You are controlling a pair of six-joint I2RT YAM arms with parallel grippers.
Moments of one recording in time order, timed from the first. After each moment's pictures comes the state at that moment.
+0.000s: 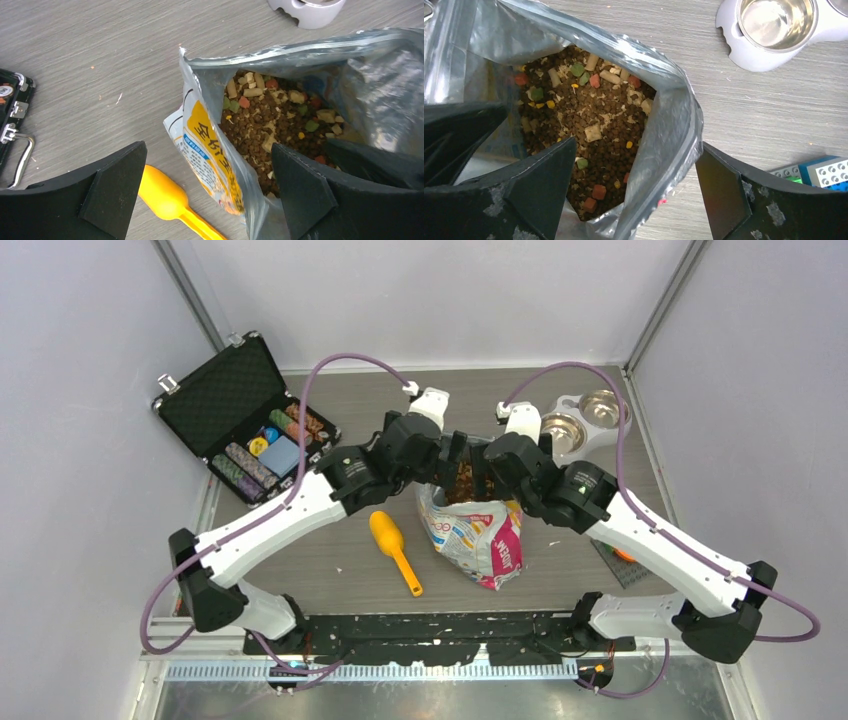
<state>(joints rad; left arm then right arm) -0.98 1.41 1.49 -0.68 -0.42 -0.36 0.91 1.19 1.33 -0.92 0.59 0.52</state>
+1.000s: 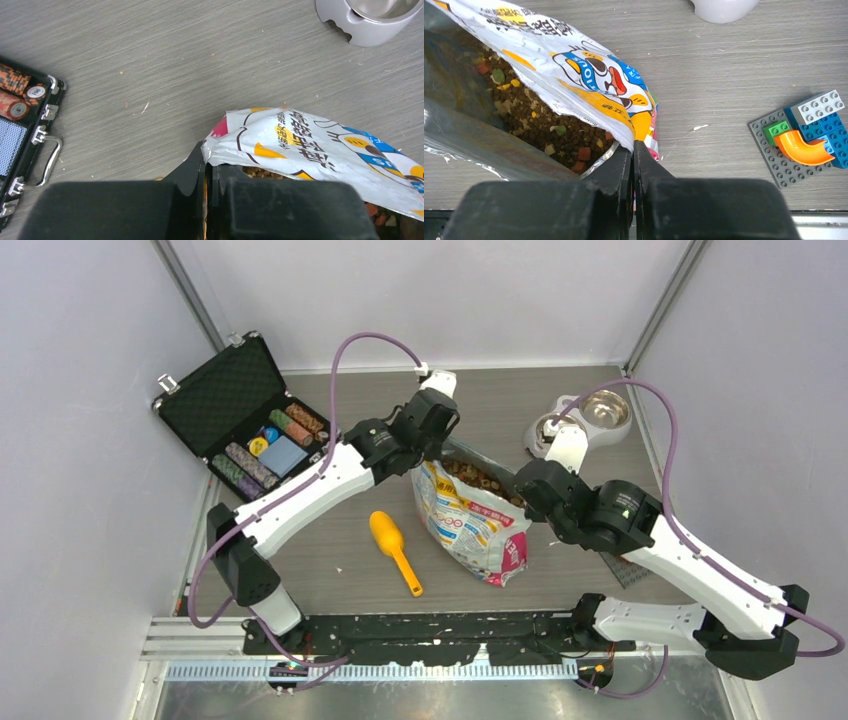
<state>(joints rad) -0.87 1.64 1.67 -0.72 -0.49 -0.33 0.96 1.03 1.30 -1.21 0.70 0.79</state>
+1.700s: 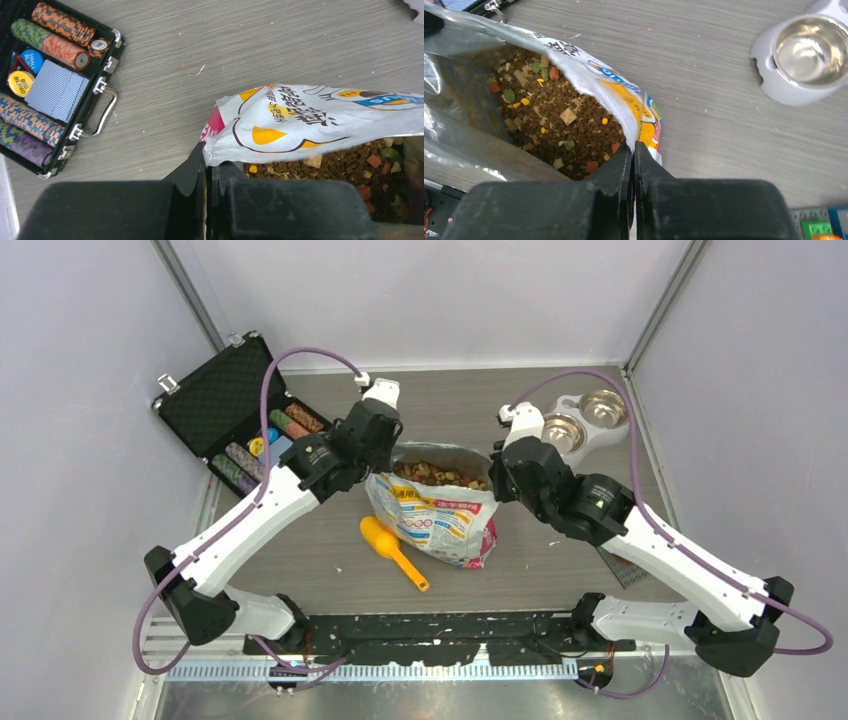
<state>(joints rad) -0.79 1.34 1.47 -0.84 -0.48 -0.32 0.91 1.07 1.24 -0.78 0.51 0.45</state>
